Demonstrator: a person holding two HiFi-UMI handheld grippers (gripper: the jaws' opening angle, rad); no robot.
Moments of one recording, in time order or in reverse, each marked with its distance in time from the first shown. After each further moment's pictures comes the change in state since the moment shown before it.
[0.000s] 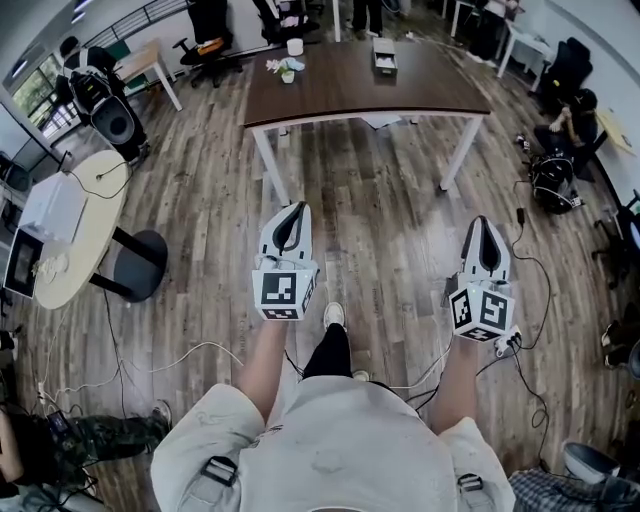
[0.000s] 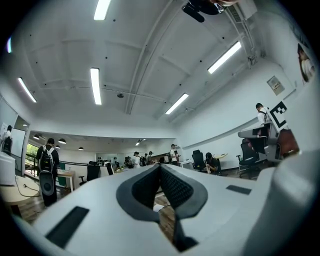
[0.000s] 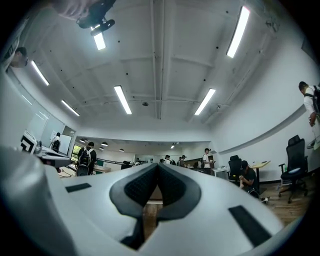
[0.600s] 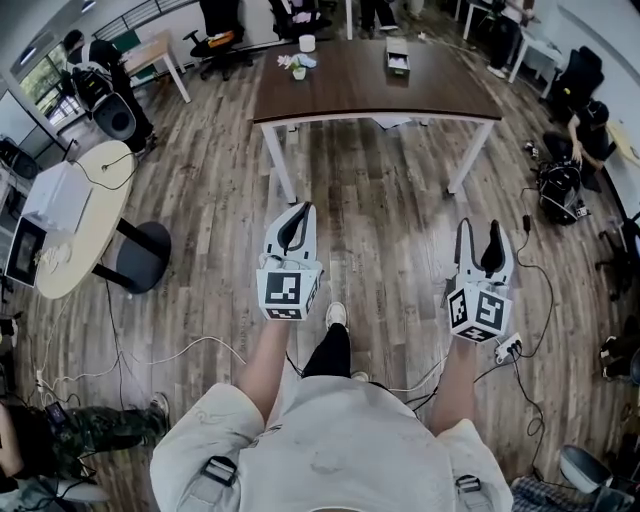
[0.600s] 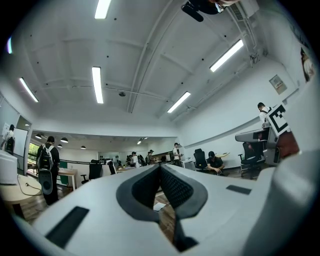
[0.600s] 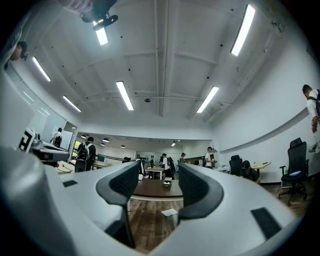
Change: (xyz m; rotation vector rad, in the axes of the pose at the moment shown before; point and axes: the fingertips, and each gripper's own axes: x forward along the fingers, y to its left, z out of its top) left arm 0.002 0.013 -0.006 -0.008 0.021 0.018; right arm 0.020 0.014 -0.016 -0.025 0.039 0.010
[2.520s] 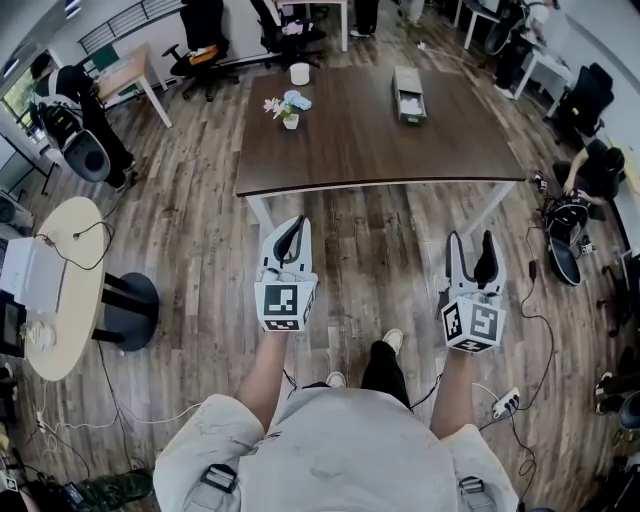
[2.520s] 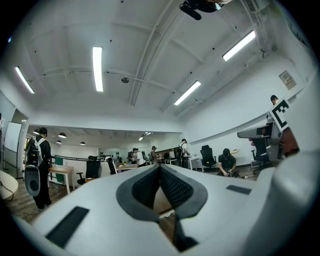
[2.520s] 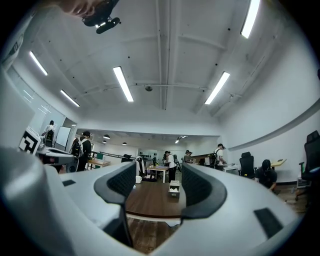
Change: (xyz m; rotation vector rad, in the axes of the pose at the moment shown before) left arm 0.325 0.171 -0.081 -0.015 0.031 0.011; right arm 0.362 0.024 -0.067 -0.014 0.022 0.038
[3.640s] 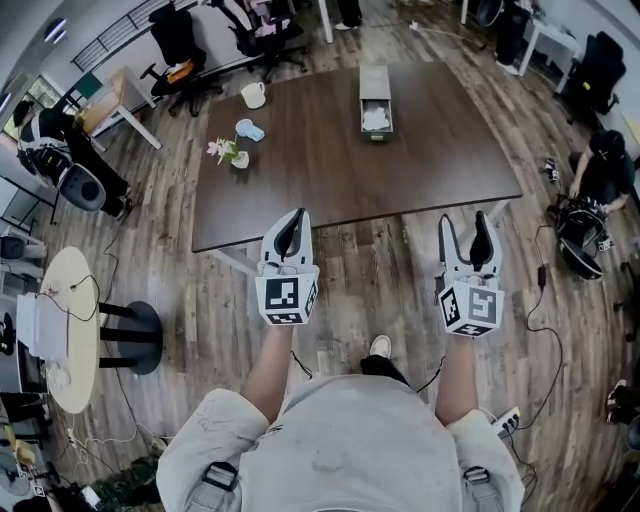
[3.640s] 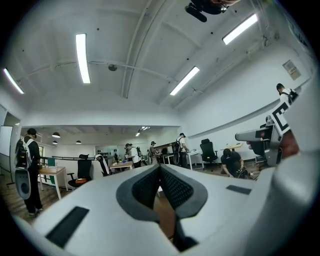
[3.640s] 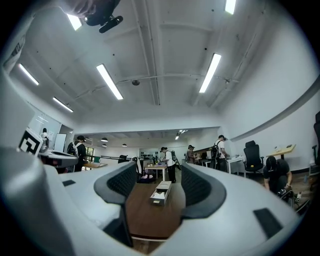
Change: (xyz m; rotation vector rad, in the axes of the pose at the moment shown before) left arm 0.277 -0.105 -0.017 0.031 0.059 -0.015; right arm 0.203 -0.200 -0.067 0.094 0.020 0.033
